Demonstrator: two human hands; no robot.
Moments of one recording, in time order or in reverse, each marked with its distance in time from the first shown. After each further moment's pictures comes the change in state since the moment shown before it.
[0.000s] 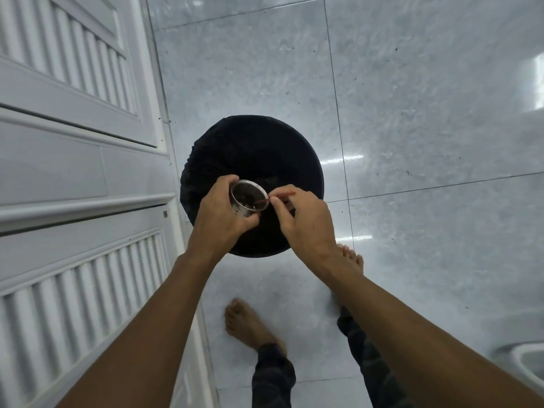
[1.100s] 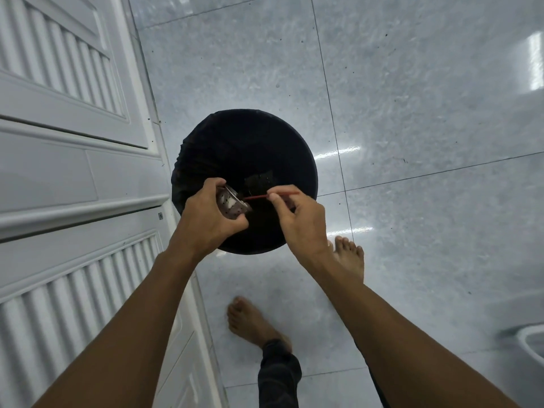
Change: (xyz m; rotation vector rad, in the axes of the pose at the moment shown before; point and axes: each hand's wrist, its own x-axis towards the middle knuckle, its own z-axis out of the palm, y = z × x) left_hand 0.000 -0.012 -0.014 0.086 -0.131 -0.038; right_hand -0.008 0.016 0.017 0.298 0.078 0.170
